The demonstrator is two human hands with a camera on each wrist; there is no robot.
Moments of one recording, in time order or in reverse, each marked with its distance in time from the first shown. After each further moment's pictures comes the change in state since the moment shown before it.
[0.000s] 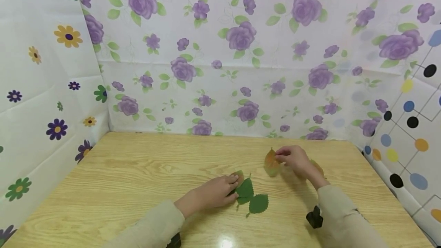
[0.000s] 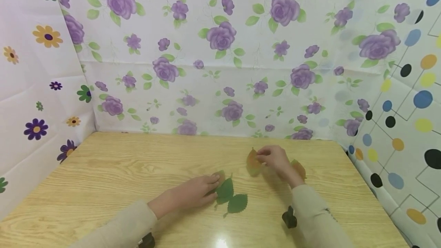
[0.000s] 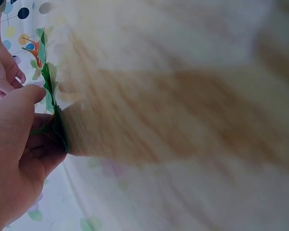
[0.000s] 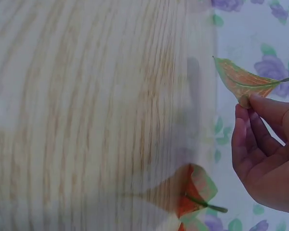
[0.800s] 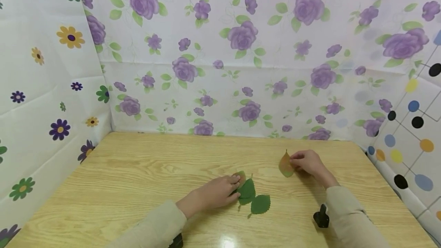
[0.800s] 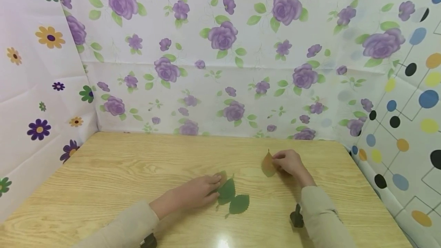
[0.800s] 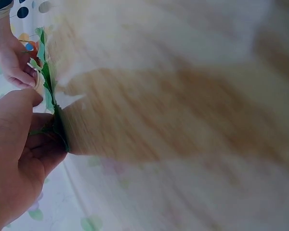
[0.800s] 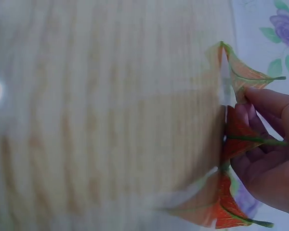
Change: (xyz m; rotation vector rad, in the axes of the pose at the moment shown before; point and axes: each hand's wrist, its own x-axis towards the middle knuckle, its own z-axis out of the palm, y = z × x) left_hand 0.003 0.000 0.002 0.029 -0.007 -0.019; right_hand 0.000 0.047 -0.020 0.013 0.015 0.111
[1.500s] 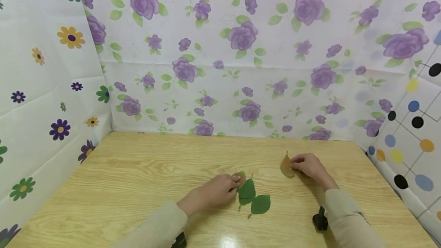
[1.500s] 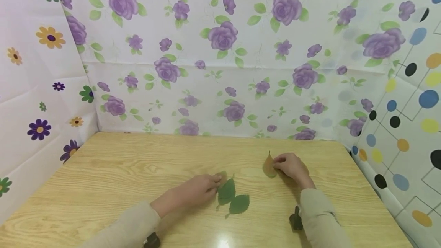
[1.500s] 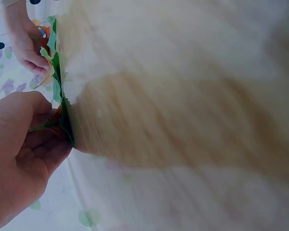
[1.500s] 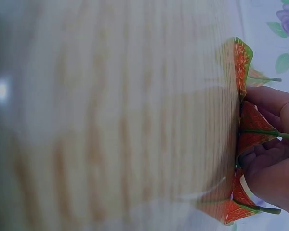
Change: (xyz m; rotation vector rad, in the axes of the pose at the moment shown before) left_hand 0.004 -0.004 0.000 -0.208 0.100 -0.027; right_hand -0.004 0.008 0.003 -0.193 0.005 -0.045
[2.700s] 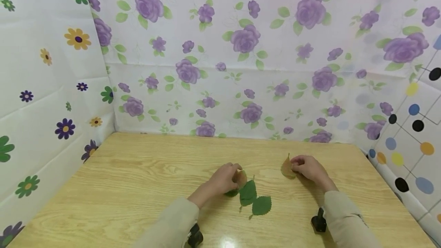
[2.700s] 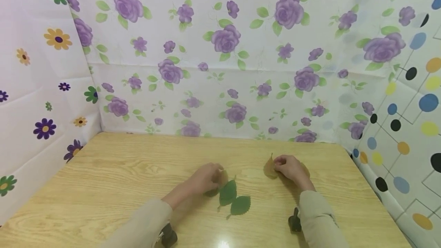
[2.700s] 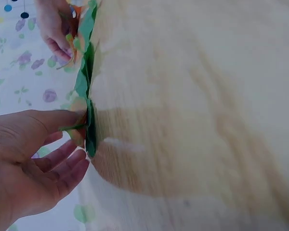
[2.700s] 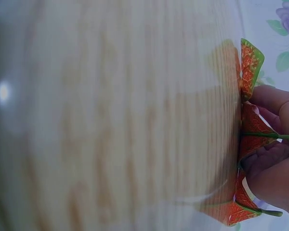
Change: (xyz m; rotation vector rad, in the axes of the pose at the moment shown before) left_hand 0.019 -0.003 -0.003 -0.238 0.109 -0.319; right_hand -0.002 0.000 0.005 0.020 -0.012 0.000
